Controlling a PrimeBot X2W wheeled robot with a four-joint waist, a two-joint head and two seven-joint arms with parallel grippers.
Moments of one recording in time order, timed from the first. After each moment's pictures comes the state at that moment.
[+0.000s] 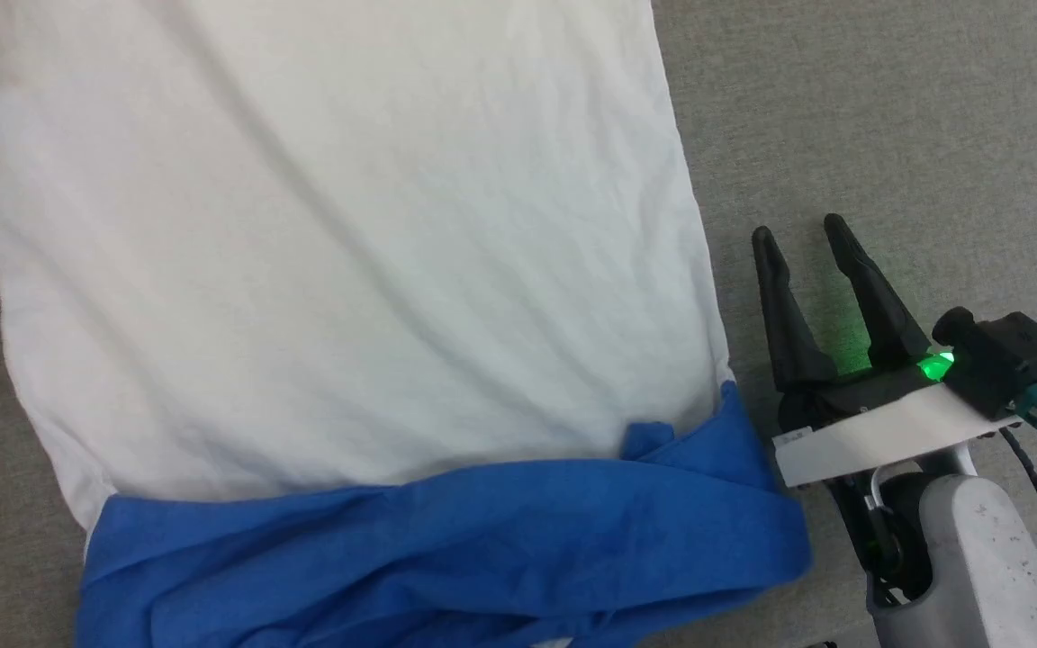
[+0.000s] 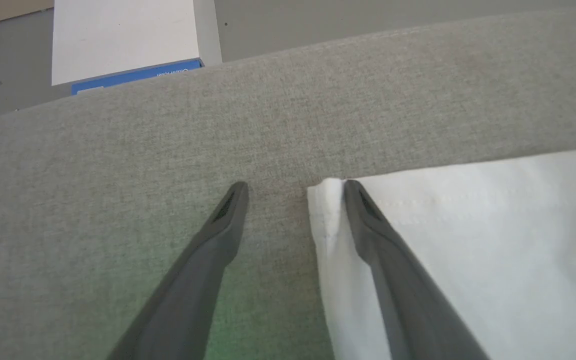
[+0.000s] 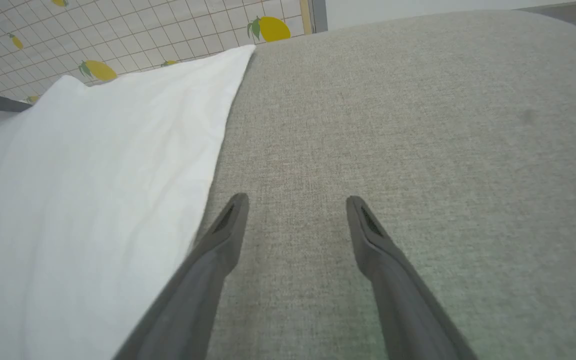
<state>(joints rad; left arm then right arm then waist) -1.07 0.67 -0.29 0.33 -0.55 0.05 0.80 -0.23 -0.05 0.11 -0.04 0.32 0.13 -0.09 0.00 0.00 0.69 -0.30</state>
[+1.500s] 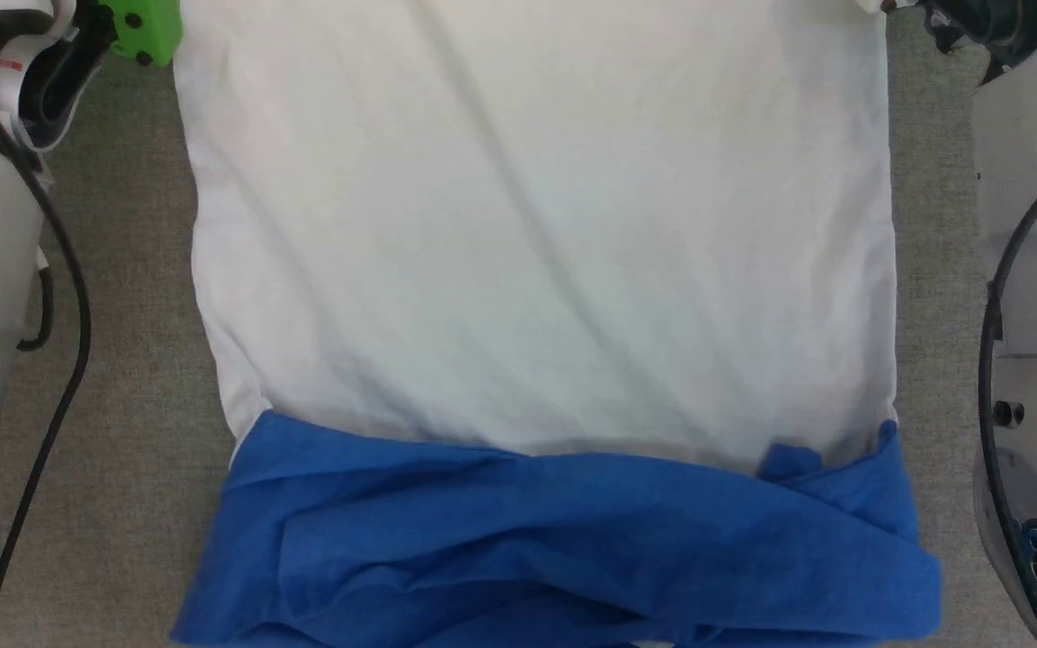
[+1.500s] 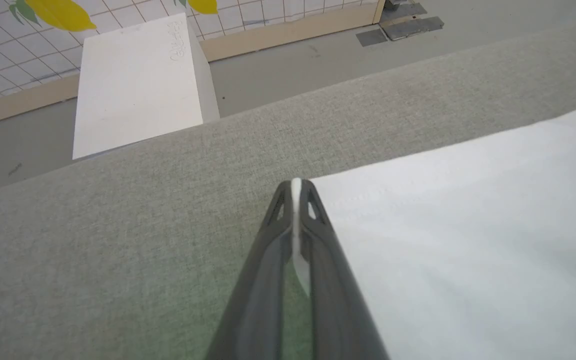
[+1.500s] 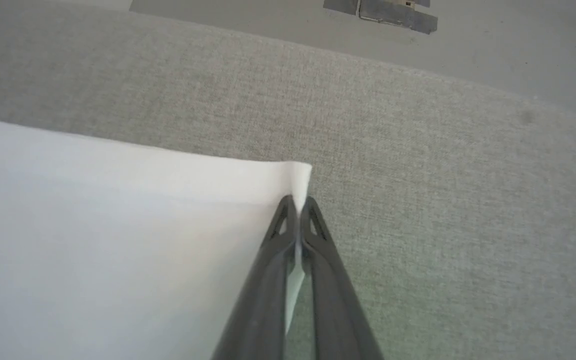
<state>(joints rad) -1.14 0.49 -0.42 0.37 -0.53 -0.08 0.46 -1.23 -0.05 -0.07 0.63 -0.02 0.13 0.72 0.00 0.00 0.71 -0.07</state>
